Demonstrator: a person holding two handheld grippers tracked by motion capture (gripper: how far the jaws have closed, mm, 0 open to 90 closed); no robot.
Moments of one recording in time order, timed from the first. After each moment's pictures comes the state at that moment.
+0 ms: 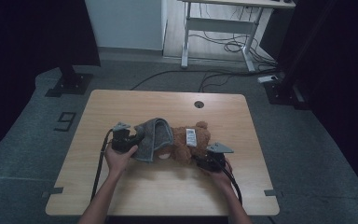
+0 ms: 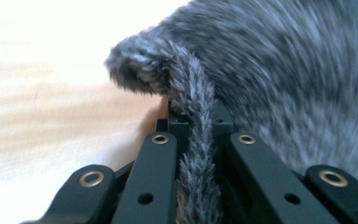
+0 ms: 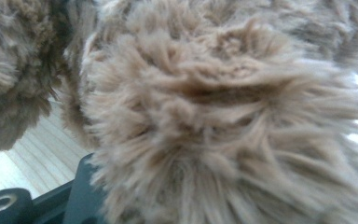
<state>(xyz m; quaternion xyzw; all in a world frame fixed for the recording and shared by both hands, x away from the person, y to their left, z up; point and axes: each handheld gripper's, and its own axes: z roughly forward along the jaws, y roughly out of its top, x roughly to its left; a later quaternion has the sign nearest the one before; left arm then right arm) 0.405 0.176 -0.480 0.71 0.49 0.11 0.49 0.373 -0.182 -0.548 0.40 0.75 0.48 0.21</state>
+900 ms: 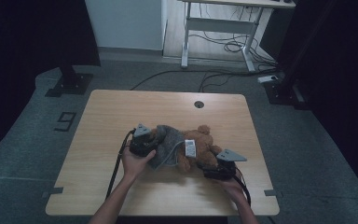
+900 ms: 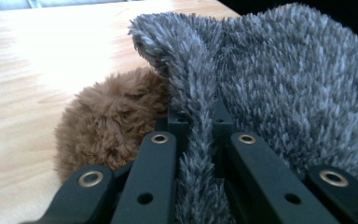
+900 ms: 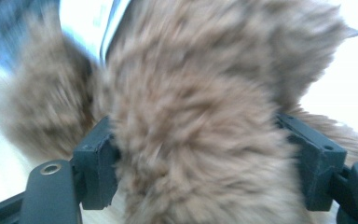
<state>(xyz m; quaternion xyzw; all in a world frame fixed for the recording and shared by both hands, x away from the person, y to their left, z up) 0.375 0.114 -0.475 0.76 0.41 0.14 0.48 0.336 -0.214 -0.528 0.37 0.75 0.52 0.18</state>
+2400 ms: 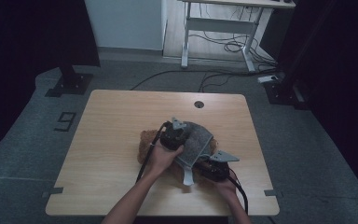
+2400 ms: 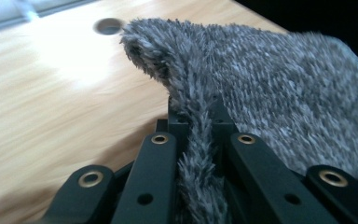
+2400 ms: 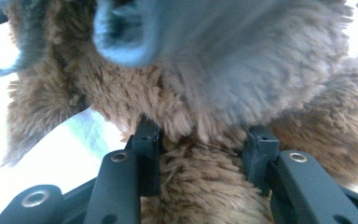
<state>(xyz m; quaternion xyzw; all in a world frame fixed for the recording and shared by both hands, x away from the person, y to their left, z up) 0.397 0.031 -0.445 0.81 0.39 0.18 0.40 0.339 -0.192 -0.543 0.38 0.76 0.50 0.16</state>
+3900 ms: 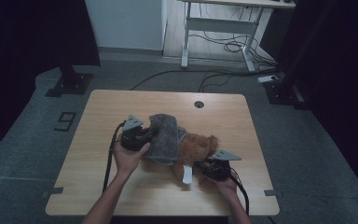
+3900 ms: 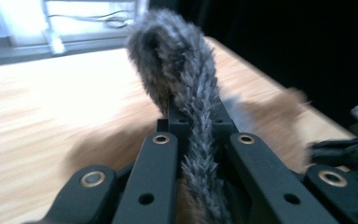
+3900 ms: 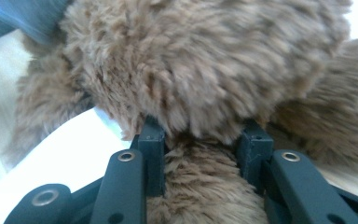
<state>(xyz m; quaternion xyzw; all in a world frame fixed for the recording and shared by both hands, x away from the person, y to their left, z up) 0.363 0.110 -0.406 0.74 0.39 0.16 0.52 0.342 -0.194 -0.545 0.39 0.76 0.50 0.15</state>
